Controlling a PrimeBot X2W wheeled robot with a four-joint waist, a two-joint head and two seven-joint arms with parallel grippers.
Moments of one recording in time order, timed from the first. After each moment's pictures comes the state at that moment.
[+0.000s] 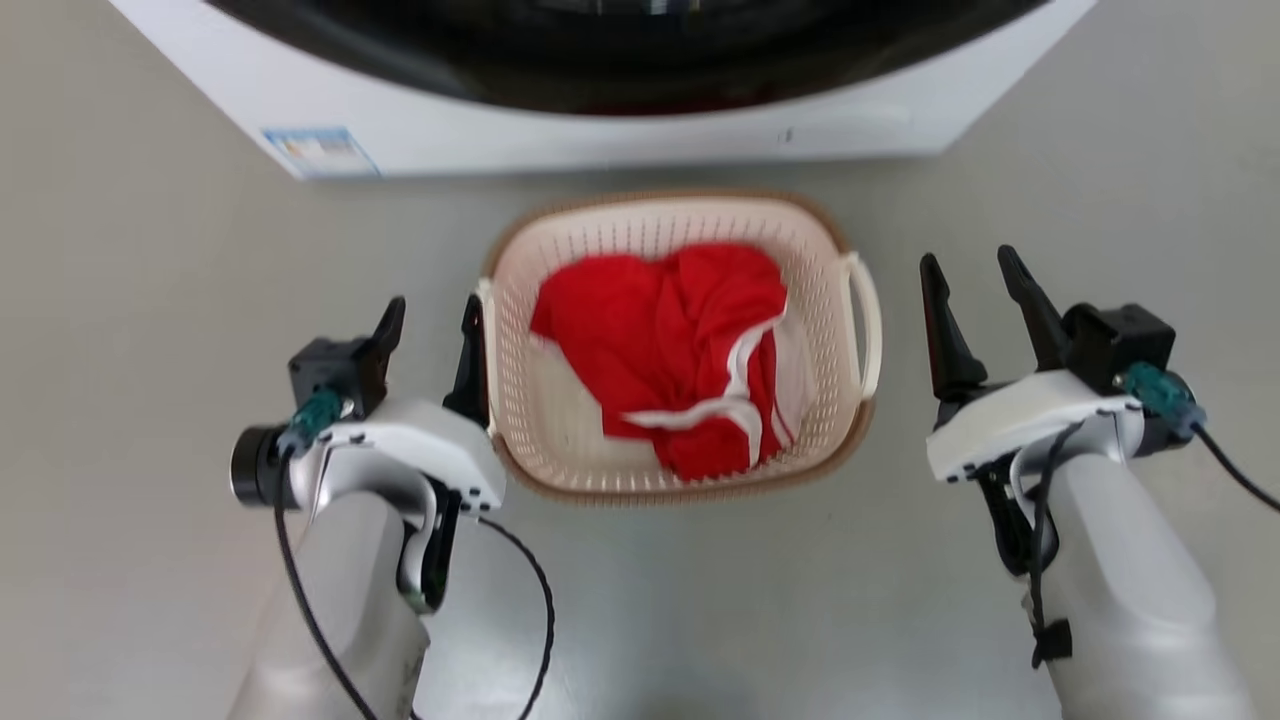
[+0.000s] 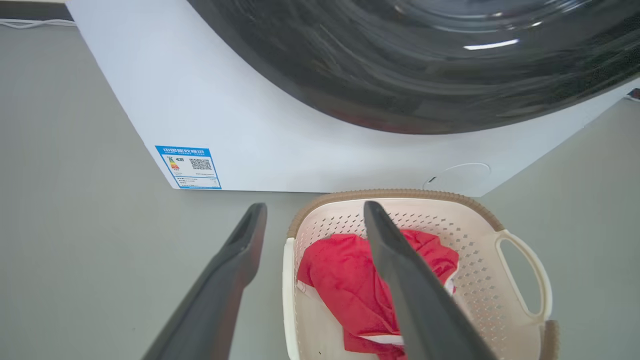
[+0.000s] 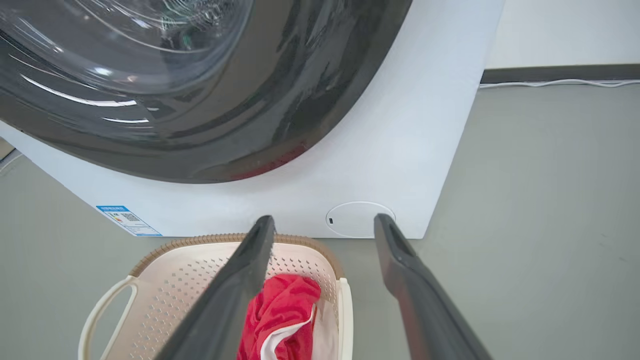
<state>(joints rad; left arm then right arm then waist) -0.55 0.03 -0.17 0.67 -0.27 0.04 -0.26 -0.57 -0.06 0.00 0.66 0.13 0.13 -0.25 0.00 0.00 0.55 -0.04</state>
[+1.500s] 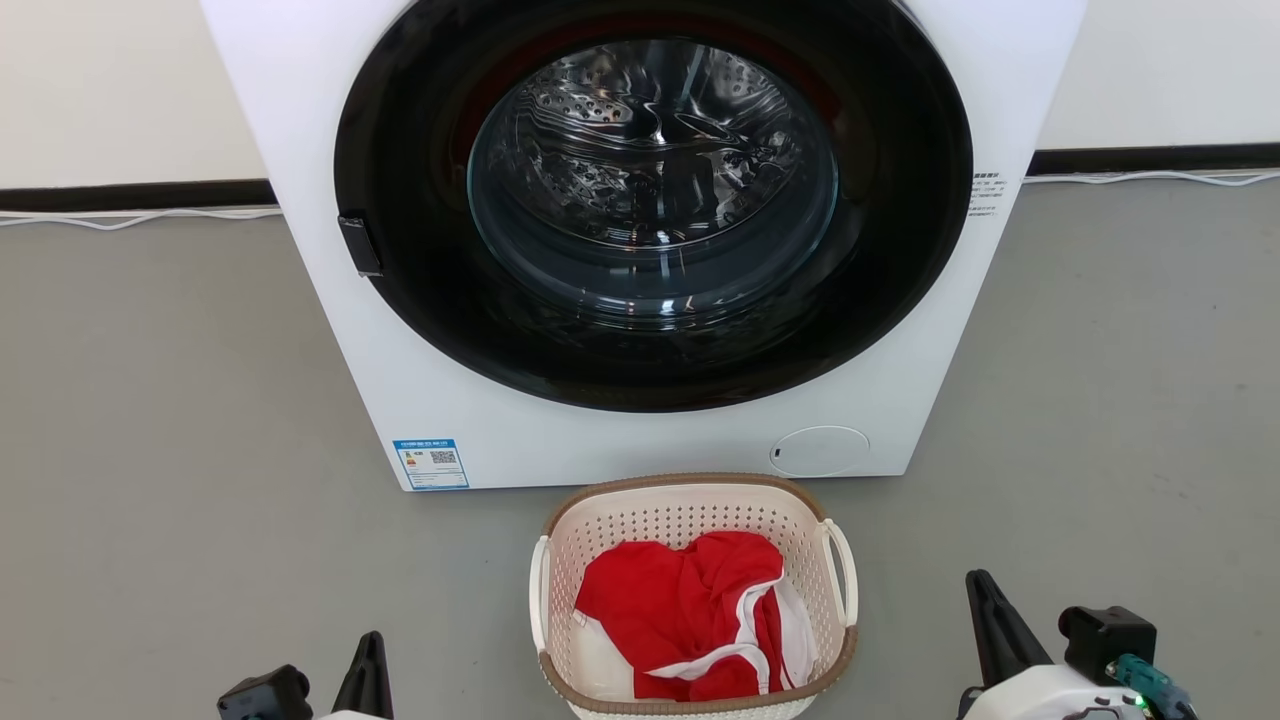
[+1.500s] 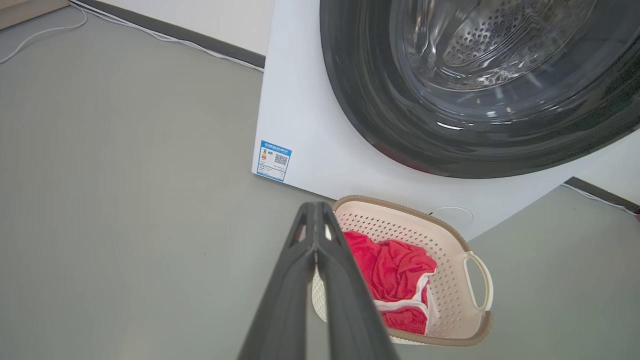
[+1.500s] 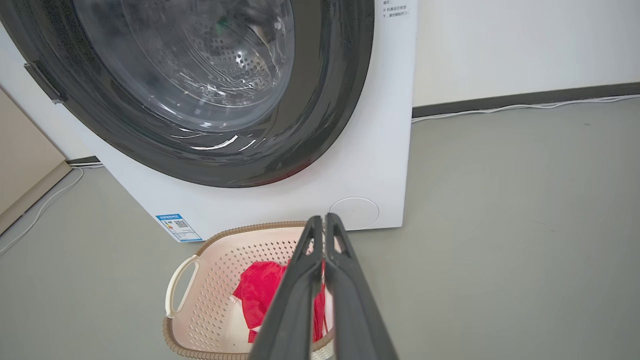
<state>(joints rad) -0.01 0.03 -0.03 0.50 -0.40 0.05 -0.23 -0.09 -0.04 -0.04 0.58 0.14 0.13 -0.23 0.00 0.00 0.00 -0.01</state>
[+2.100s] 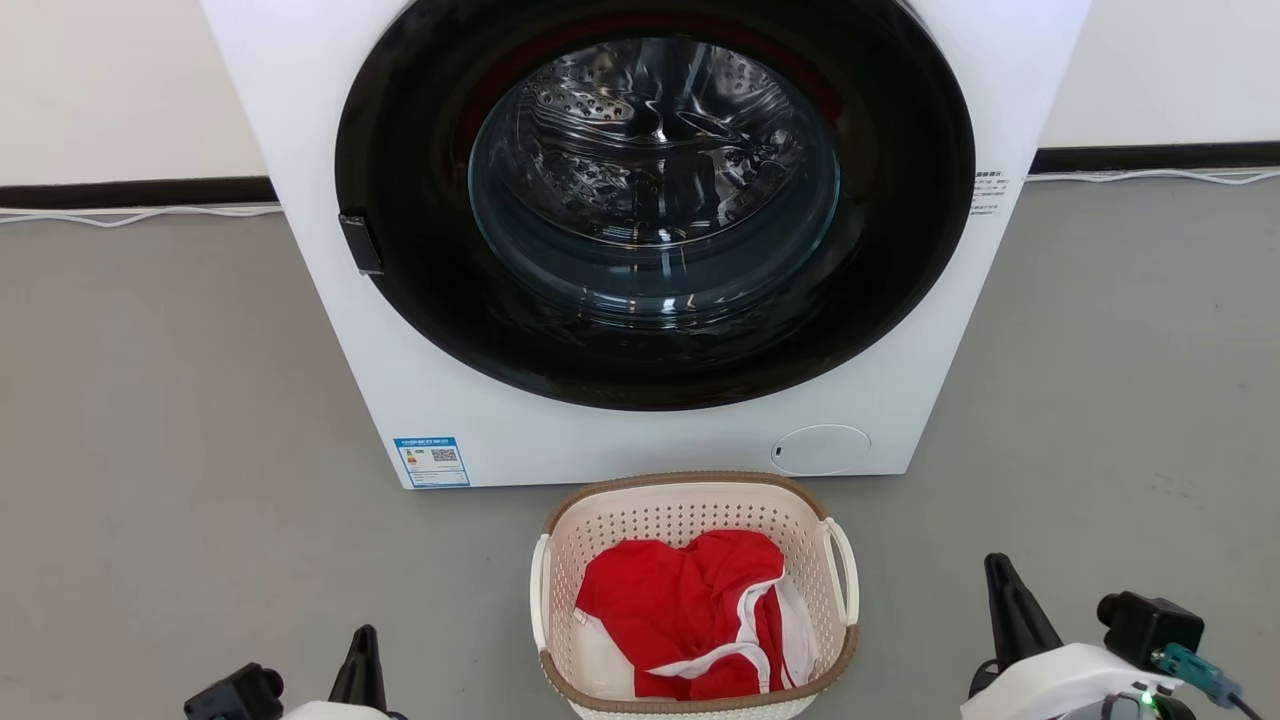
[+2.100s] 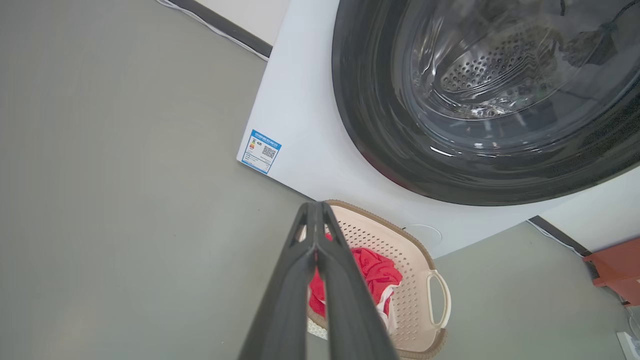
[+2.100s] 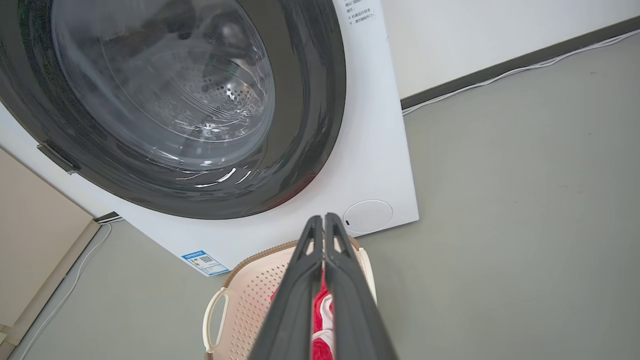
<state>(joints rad) -0.01 0.03 -0.02 0.47 -0.58 0.03 -0.18 -0.09 -0.04 -0.05 0.53 0.36 0.13 -0.18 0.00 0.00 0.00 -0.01</state>
